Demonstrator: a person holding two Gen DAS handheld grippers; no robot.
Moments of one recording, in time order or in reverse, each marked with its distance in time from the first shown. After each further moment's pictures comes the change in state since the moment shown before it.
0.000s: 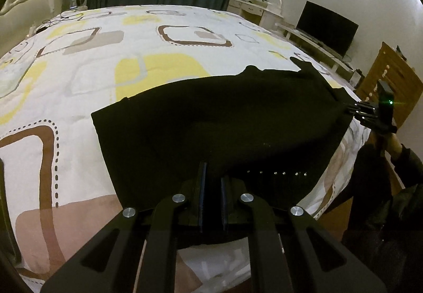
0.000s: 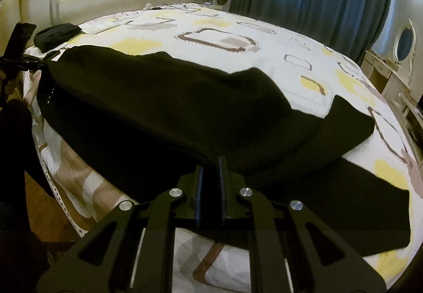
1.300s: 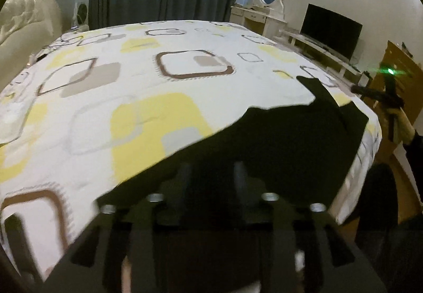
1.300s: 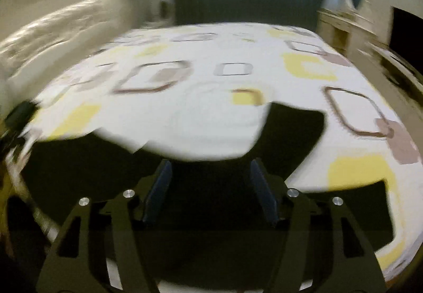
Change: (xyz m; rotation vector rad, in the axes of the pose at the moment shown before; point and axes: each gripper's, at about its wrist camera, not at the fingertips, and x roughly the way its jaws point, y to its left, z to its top) left arm 0.025 -0.024 0.078 0.044 -0.050 0.075; right arm 0.005 -0.164 0.095 0.413 0.050 -0.177
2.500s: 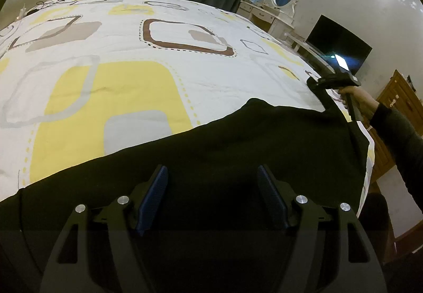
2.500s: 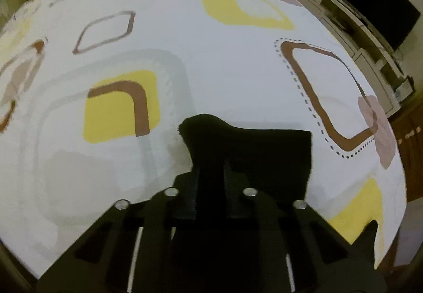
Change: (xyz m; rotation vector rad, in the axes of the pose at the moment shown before) left arm 0.093 -0.003 -0.003 -0.178 0.050 -0.100; right arm 0.191 -0.084 0.076 0.187 0.280 -0.334
